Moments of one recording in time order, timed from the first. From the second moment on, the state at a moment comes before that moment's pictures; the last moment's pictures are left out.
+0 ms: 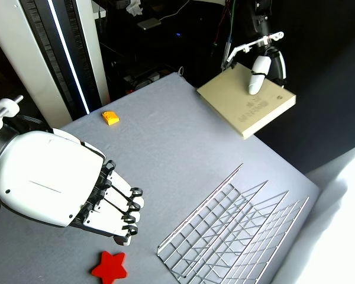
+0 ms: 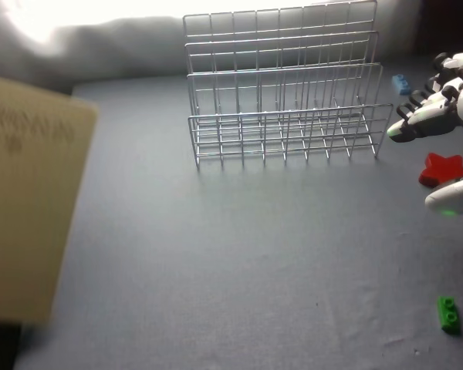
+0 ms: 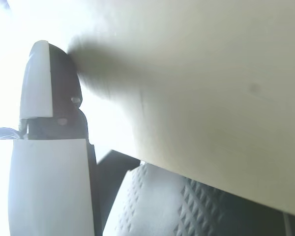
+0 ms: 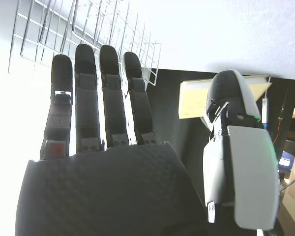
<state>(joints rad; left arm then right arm) 0.99 -0.71 1.16 -0.52 -0.49 -0.75 -0.19 -0.74 0.92 -2.66 0.13 1.48</state>
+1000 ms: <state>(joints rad) 0.90 -0.72 1.22 -0.59 -1.16 -0.38 -0.20 -0.74 0.92 -2.66 0.13 1.72</state>
